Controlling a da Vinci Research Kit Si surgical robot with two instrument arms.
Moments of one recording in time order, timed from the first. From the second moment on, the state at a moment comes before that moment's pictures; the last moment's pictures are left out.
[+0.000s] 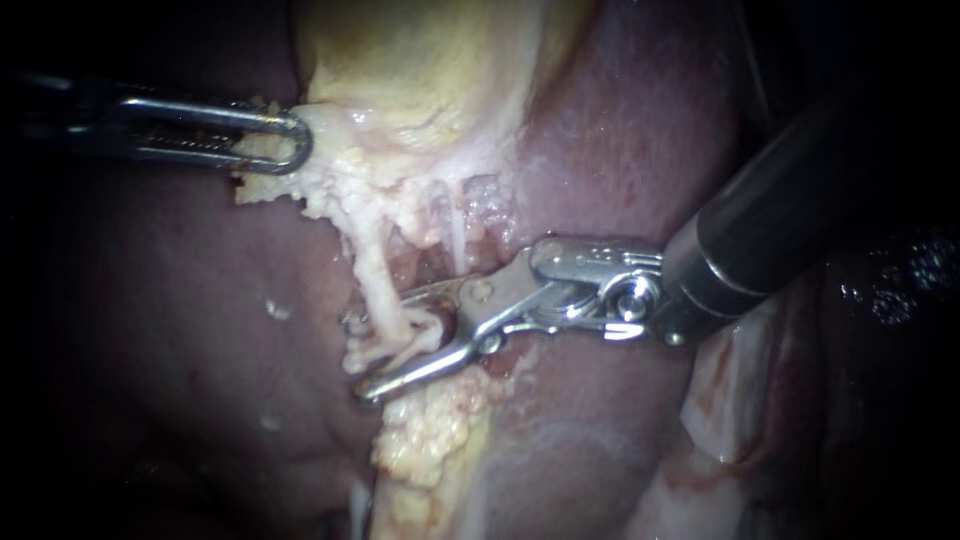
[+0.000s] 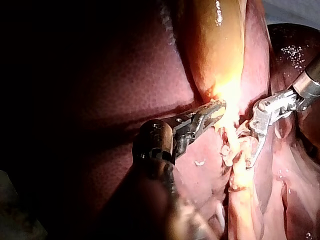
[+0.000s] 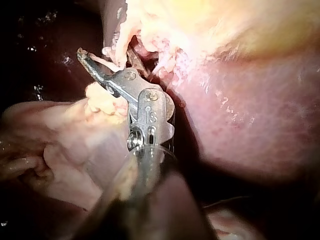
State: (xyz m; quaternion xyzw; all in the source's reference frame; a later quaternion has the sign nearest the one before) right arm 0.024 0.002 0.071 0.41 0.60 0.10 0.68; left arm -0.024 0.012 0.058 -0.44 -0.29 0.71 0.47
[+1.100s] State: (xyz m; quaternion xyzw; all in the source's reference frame) right arm 0.023 -0.002 0.065 0.44 0.58 0.08 0.68; left arm -0.024 0.012 0.058 -0.44 -0.29 0.71 0.47
